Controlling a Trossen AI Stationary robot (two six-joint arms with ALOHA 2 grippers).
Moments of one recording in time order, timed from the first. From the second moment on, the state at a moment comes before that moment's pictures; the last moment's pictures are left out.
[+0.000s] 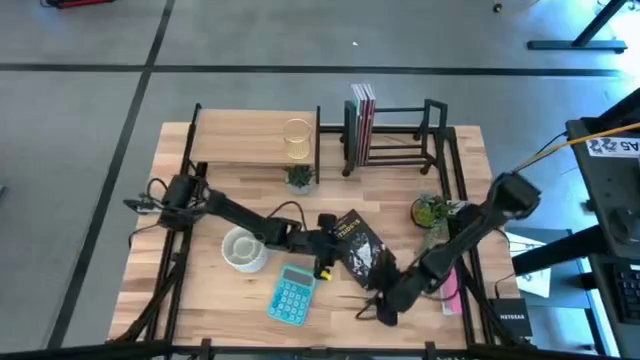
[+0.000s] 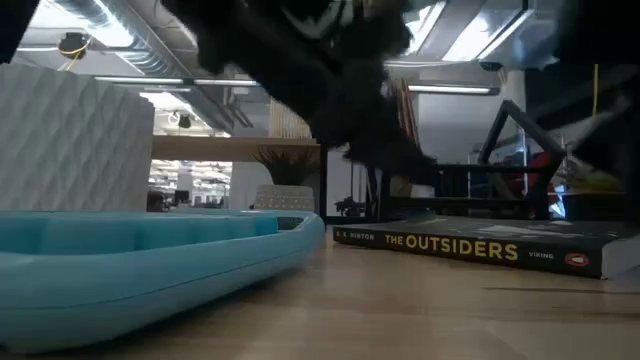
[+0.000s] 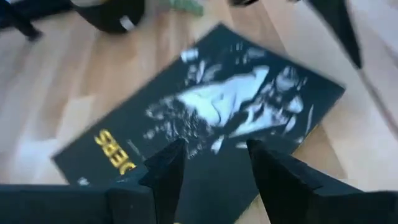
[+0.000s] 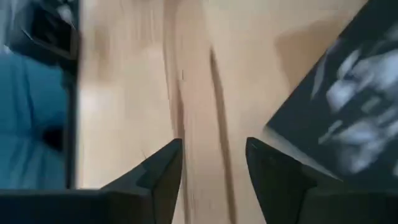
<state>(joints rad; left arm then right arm) -0.22 2.04 1.20 0.18 -0.22 0.08 0.73 1.71 0.79 -0.06 0.23 0.96</state>
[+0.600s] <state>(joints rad) -0.27 2.00 1.20 0.07 -0.05 -0.12 0.74 1.67 1.06 -0.96 0.55 1.17</state>
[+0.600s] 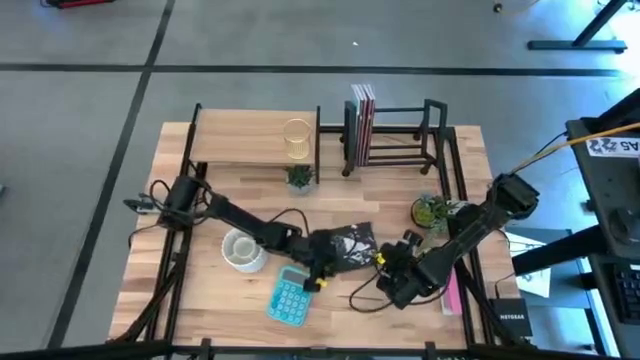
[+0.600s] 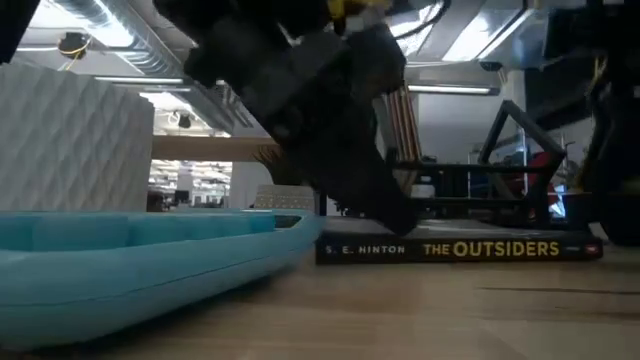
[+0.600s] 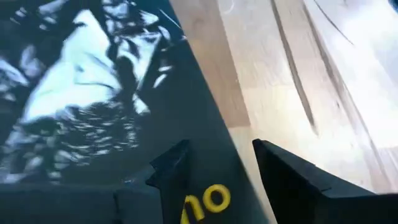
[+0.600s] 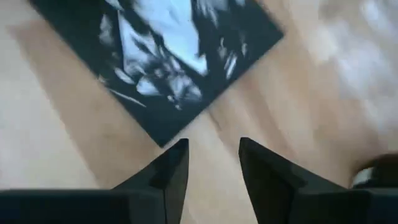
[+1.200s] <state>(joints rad) -0.16 2.00 1.20 0.04 -0.16 -0.09 0.75 1.86 1.09 -0.35 0.62 0.21</state>
